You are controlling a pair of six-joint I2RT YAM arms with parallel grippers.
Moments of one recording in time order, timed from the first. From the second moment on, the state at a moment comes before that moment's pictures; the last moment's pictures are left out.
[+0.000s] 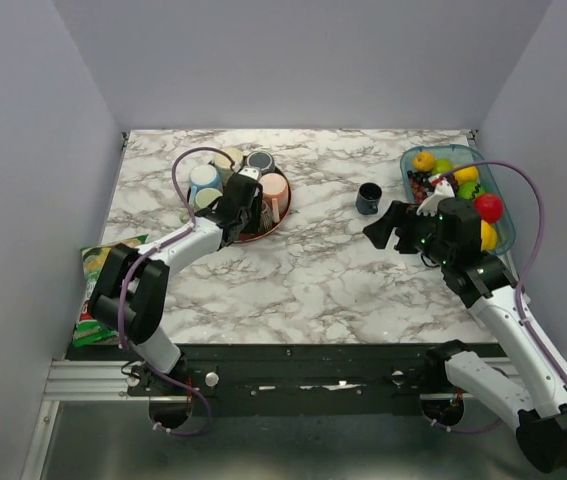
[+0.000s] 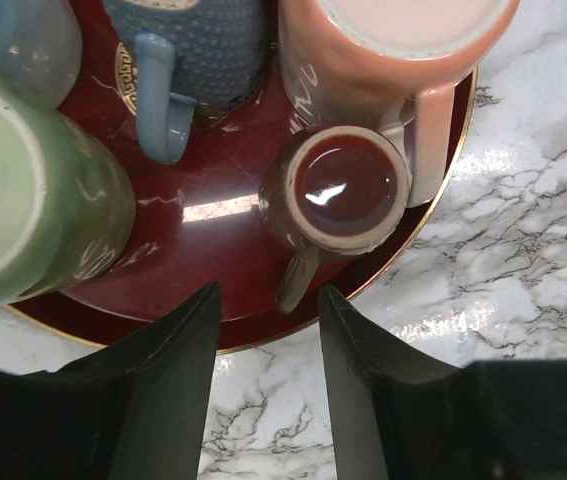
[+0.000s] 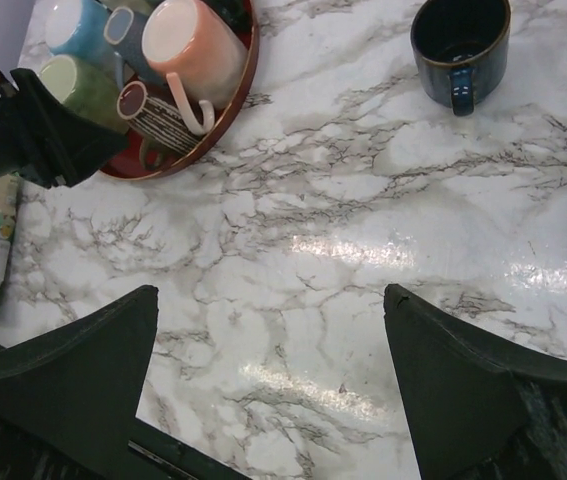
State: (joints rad) left arm -0.48 1.60 1.03 -0.18 -0.22 -0.26; right arm 0.32 0.86 0.84 -0.41 -0.15 0.43
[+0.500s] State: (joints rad) left arm -0.47 1.72 1.05 -0.11 -0.12 -0.23; right arm 0.32 0.88 0.81 -0.41 -0.15 0.45
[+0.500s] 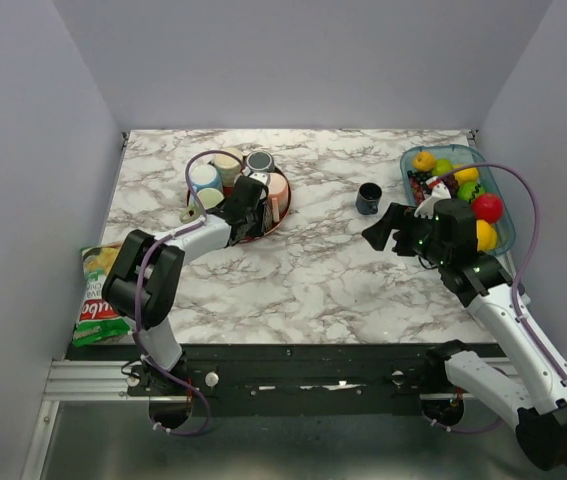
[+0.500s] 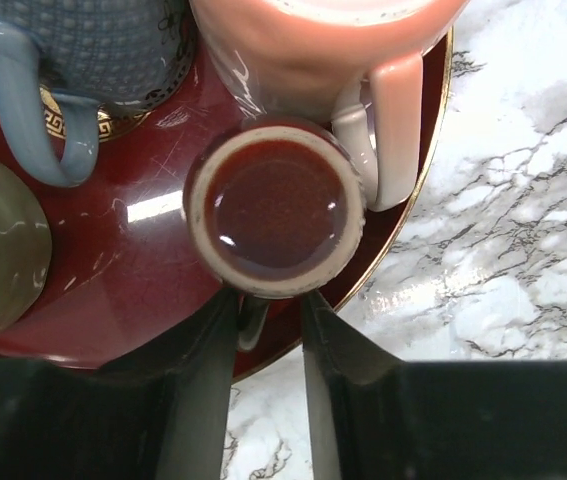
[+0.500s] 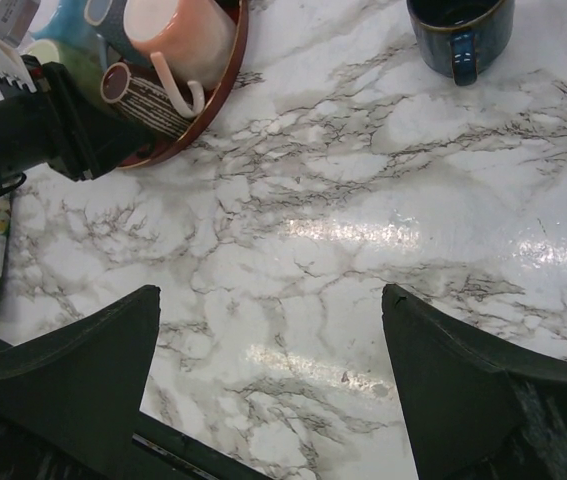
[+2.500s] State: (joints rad) left arm -0.64 1.05 0.98 0.49 0.45 -1.00; right arm 0.51 0.94 0.90 0.46 -0.64 0.88
